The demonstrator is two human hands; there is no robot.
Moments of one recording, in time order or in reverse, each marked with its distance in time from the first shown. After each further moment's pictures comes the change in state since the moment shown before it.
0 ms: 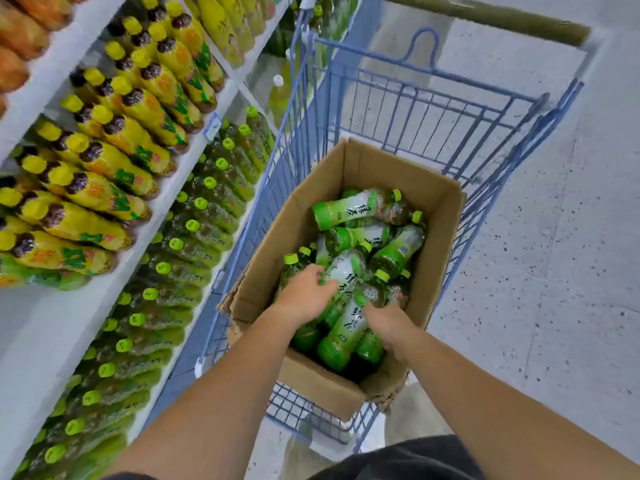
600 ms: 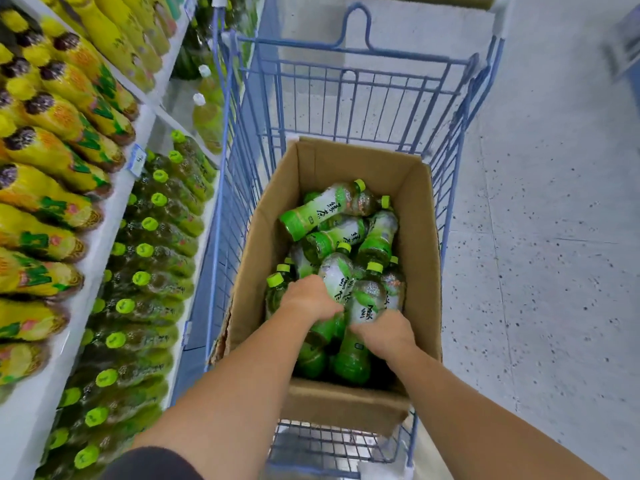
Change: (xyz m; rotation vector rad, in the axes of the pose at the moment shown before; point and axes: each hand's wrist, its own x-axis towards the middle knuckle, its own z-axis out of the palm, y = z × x) left_hand 0.064 -0.006 0.005 0.645 -0.140 0.108; right_hand 0.013 0.016 0.064 0.054 0.347 0.006
